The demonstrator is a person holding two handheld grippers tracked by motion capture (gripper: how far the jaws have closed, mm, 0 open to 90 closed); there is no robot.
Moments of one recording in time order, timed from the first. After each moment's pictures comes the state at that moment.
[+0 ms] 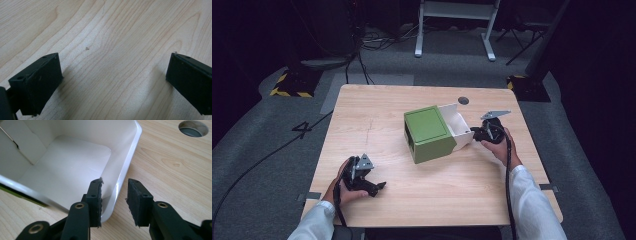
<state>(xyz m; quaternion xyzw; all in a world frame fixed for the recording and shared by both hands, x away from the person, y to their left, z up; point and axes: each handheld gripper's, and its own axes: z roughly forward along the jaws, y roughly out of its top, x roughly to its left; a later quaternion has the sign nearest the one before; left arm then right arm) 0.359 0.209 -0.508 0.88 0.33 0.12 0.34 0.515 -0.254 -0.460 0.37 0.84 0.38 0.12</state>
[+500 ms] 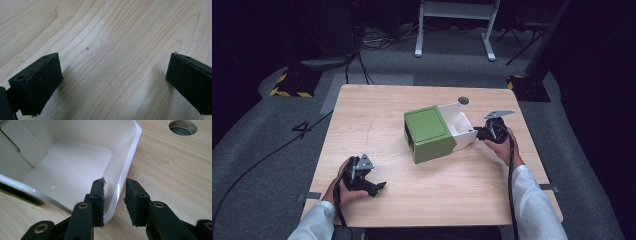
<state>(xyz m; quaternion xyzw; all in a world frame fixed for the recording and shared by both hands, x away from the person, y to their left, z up) 0.359 0.209 -0.508 0.88 0.33 0.12 0.34 0.517 -0.264 -0.461 0.38 0.83 0.39 0.13</state>
